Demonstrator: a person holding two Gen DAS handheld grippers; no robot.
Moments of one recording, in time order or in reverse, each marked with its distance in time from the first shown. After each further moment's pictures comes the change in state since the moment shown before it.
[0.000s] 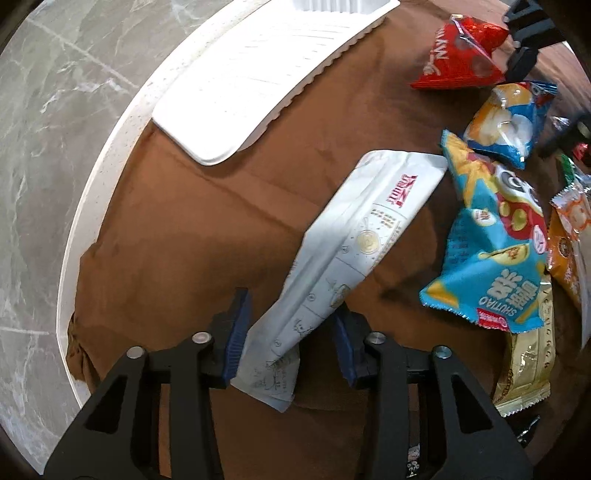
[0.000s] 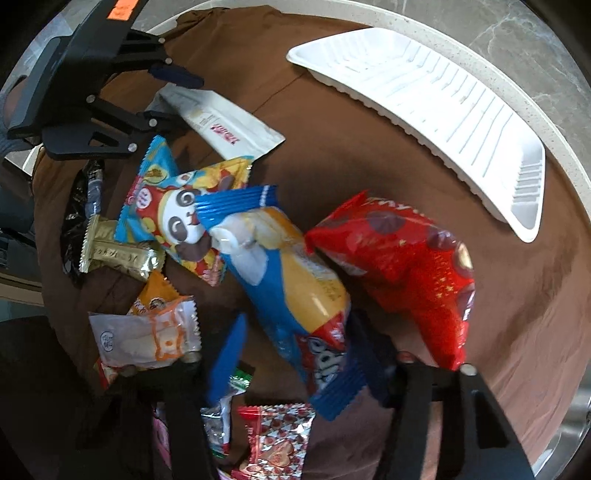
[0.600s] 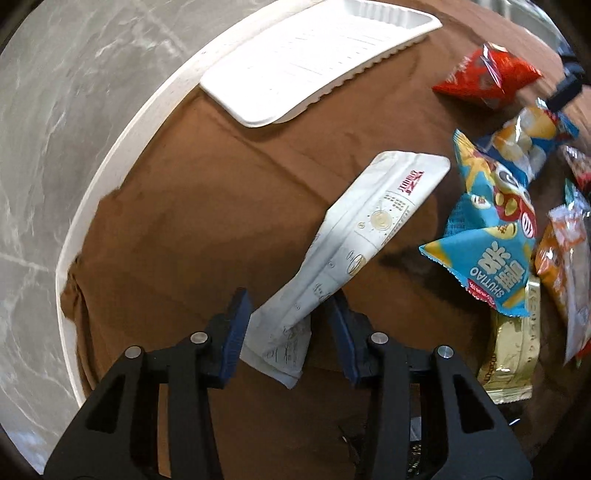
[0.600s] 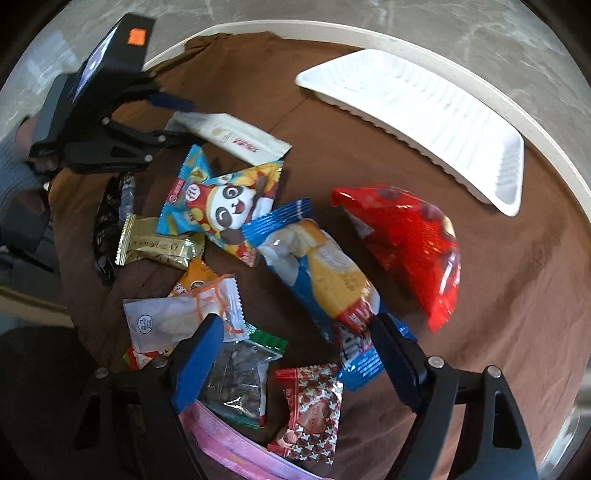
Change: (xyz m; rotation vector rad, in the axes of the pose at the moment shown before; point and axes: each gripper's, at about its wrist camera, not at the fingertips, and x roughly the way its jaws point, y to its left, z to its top) left arm -0.021 -0.006 -0.044 -0.178 0.010 0.050; right arm -0.024 0.024 -0.039 0.038 -0.090 0.014
